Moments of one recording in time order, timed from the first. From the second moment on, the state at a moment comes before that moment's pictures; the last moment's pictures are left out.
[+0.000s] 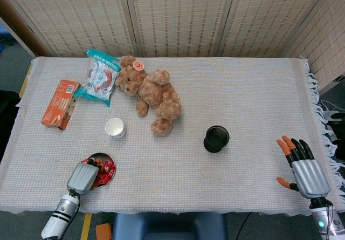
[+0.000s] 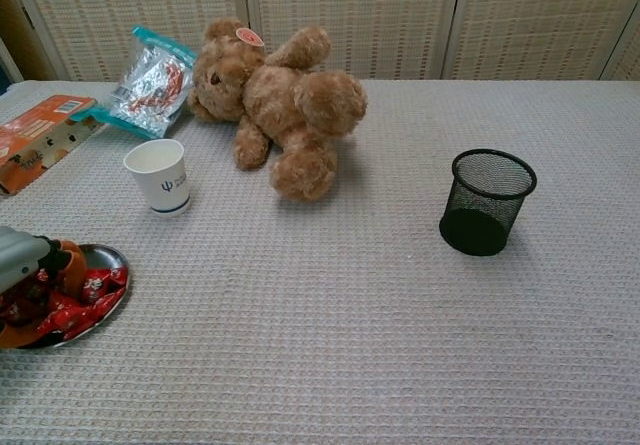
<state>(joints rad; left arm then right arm) -0.32 -1.52 0.03 -1.45 1.42 1.19 0.50 0.10 -1.12 0.00 -1.65 -1.56 1.42 -0.11</state>
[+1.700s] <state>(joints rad) -0.31 -1.55 0.00 -1.34 1.50 1.28 0.30 0.10 -1.12 0.00 -1.65 -1.54 1.40 -0.12</state>
